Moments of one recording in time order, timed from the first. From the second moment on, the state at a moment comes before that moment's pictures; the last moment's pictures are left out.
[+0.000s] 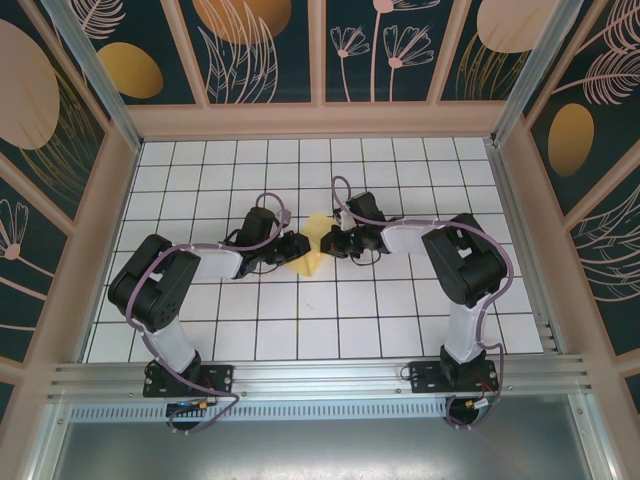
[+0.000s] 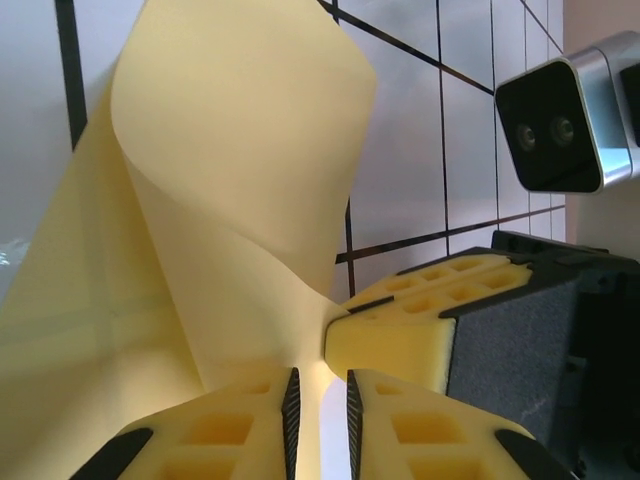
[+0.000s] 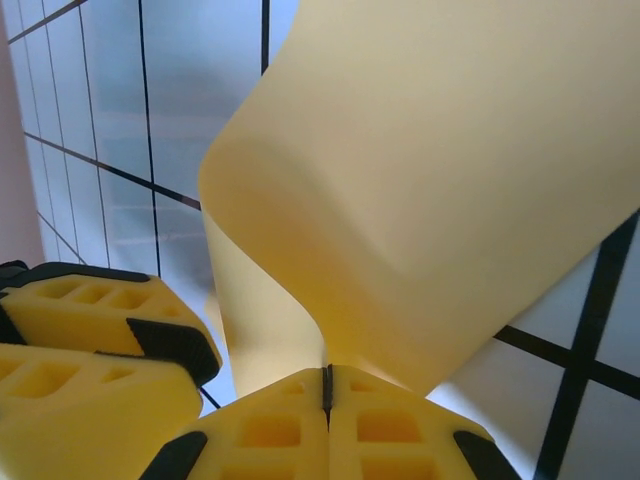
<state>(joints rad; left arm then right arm) -0.52 1.75 0.73 0.33 0.49 -0.87 0.57 1.90 1.01 -0.03 -0.58 0.70</state>
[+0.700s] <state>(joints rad) -0.54 1.78 0.74 0.33 0.53 -0.86 0.57 1.93 1.04 -0.09 -0.49 0.67</state>
